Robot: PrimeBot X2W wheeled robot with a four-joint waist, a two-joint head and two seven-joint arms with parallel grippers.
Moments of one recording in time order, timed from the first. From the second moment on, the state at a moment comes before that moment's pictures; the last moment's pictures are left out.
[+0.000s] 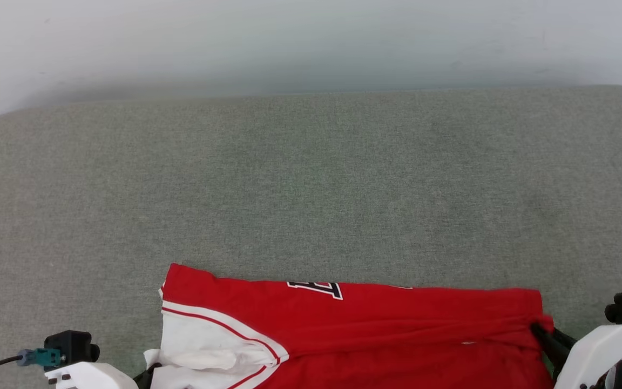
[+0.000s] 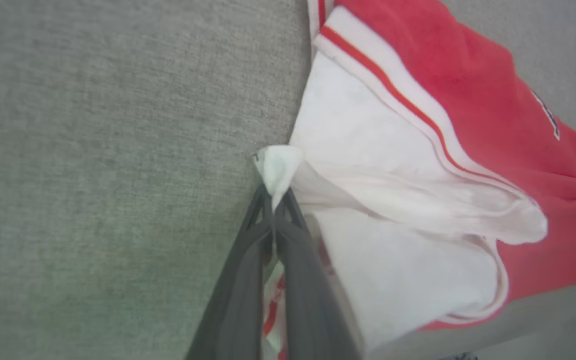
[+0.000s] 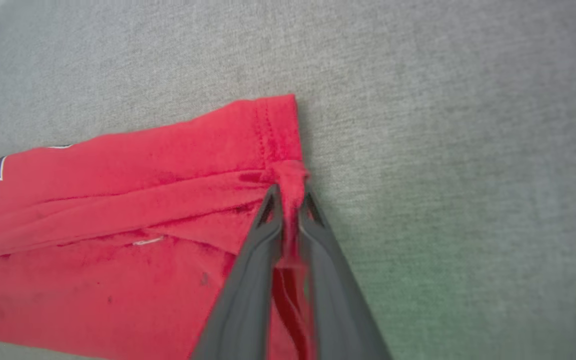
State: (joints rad) left arm 0.12 0.52 -0.25 -0.01 -0.97 0.18 0.40; right arm 0.00 -0.19 -0.12 0.17 0.51 0.13 0.54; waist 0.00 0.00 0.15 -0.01
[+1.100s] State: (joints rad) left arm -0.15 0.40 -0.30 -0.16 -0.51 0.22 -0.22; right arm 0.01 -0.24 -0.24 -0.04 0.50 0.13 1.02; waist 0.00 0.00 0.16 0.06
